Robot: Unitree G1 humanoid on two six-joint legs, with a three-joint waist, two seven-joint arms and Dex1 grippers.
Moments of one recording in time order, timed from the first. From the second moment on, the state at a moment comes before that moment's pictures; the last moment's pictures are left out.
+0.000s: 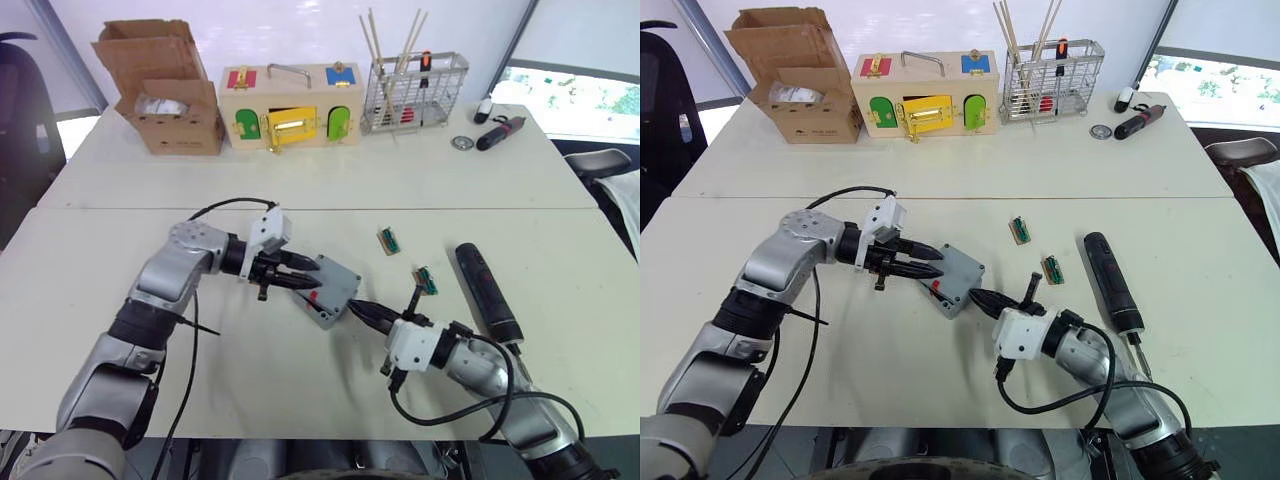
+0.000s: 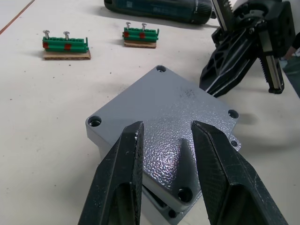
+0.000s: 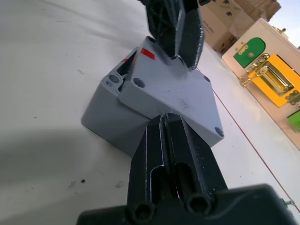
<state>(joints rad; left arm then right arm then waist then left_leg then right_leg) -0.64 0.54 -0.25 0.13 -0.31 0.46 -1.34 0.07 -0.57 0.25 -0.30 -0.35 -0.36 0.51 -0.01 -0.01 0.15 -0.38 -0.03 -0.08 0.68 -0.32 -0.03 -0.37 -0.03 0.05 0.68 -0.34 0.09</state>
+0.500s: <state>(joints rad) -0.80 0.49 -0.18 0.27 -0.33 0.44 -1.27 0.07 -0.57 0.25 -0.30 -0.36 -0.36 0.51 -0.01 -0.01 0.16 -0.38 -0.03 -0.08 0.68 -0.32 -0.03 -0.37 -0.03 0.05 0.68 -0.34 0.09</state>
